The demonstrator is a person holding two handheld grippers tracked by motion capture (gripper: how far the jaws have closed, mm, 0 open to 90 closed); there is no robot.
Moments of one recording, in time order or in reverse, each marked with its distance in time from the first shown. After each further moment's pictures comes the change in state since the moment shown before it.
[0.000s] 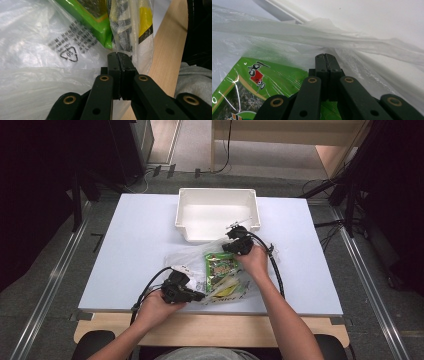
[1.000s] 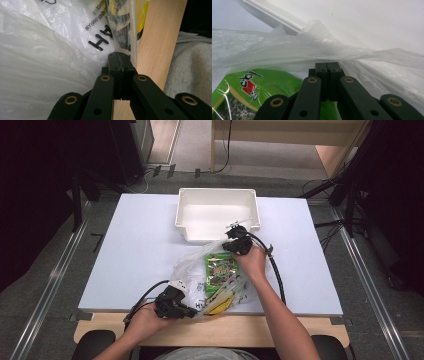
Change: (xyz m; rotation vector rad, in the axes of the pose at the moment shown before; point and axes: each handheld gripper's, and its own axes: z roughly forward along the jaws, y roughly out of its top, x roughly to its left) left arm -0.011 -0.033 -0.002 0.107 -0.017 0.035; right arm 0.003 0.000 0.003 -0.034 -0.045 0.037
